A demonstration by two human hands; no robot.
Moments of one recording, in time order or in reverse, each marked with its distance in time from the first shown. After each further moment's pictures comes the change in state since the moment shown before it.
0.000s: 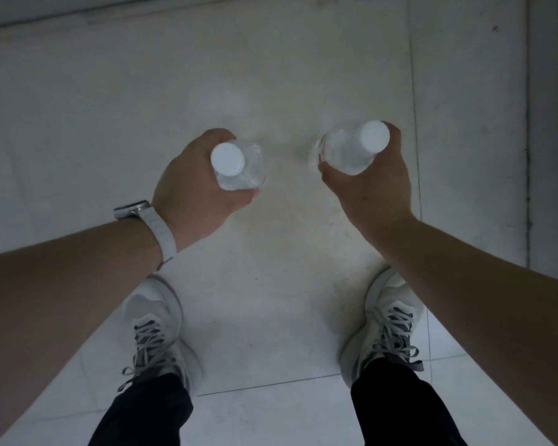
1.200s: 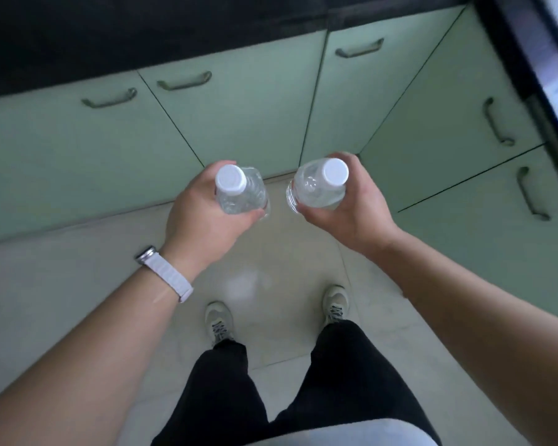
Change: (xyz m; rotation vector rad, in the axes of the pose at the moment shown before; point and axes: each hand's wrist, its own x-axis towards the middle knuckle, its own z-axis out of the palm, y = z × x) left_hand -0.253 0.380 -0.391 -0.195 0.290 0.113; right_hand -0.266 -0.393 -0.392 -0.019 -0.004 -0.399
